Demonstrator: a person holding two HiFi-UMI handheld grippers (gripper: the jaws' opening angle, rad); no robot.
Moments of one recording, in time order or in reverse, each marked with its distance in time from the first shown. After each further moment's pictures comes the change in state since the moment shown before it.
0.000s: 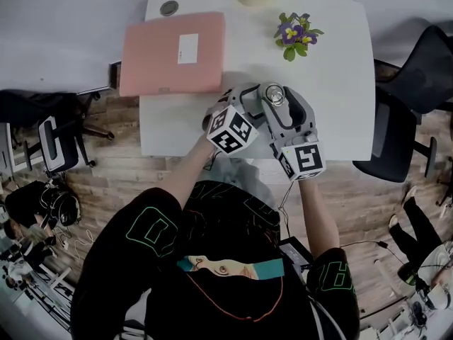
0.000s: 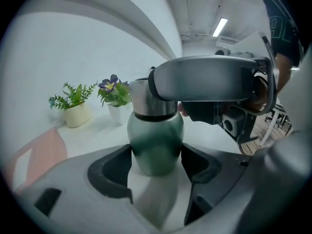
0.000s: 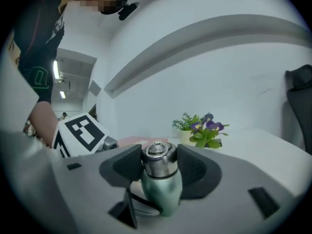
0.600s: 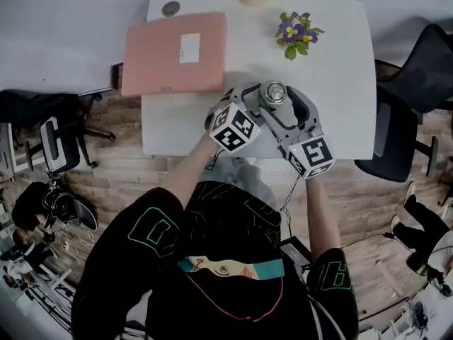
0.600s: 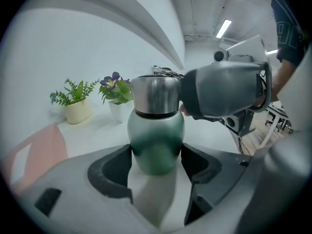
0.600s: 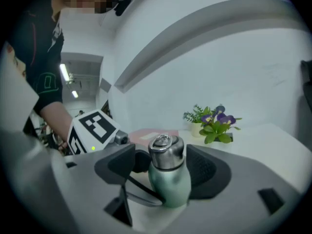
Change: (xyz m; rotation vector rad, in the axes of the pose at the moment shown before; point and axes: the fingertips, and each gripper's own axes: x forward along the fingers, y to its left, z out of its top) left arm 0.002 0.000 -0.002 -0.040 0.010 -0.001; right arm -0.001 0.008 -0.011 -0.007 0.065 0.162
